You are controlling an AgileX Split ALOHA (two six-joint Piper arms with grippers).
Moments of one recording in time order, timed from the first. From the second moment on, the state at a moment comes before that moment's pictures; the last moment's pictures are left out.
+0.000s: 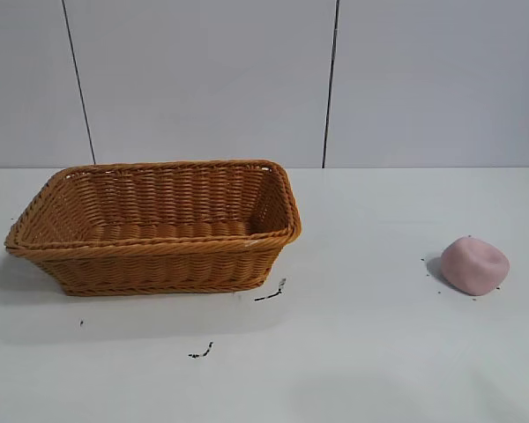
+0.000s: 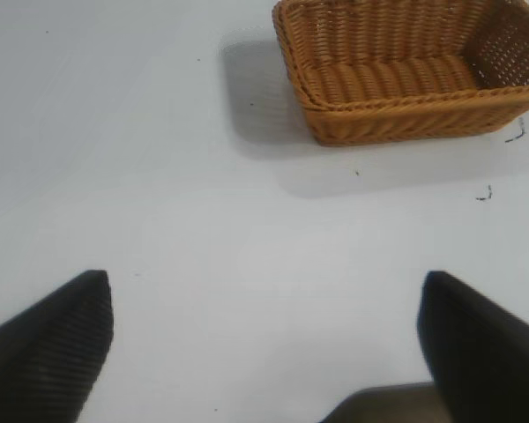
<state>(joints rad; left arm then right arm) -0.02 -0.01 -0.50 -0.04 1.07 0.08 0.04 0.00 -0.50 0.09 1.02 -0.09</state>
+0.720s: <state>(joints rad) -0.02 -0.01 -0.50 -0.04 1.07 0.08 0.04 0.46 -0.63 0.08 0.99 -0.06</state>
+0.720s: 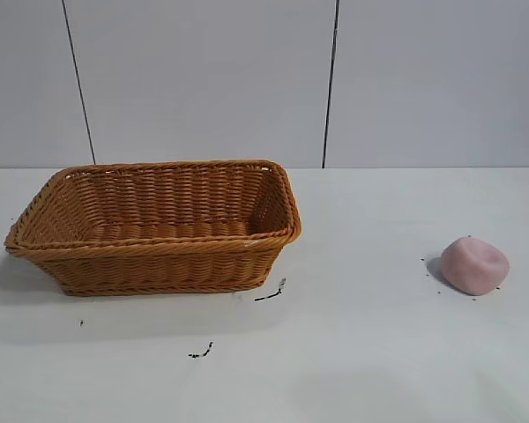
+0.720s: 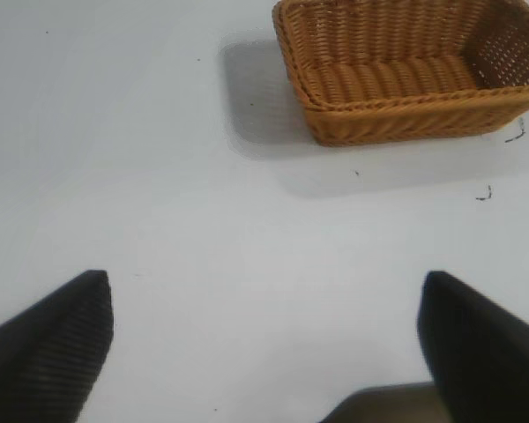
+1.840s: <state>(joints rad) -0.02 -0.01 -0.50 -0.04 1.07 0.08 0.04 2.04 -1.44 0.07 0.91 -0.06</state>
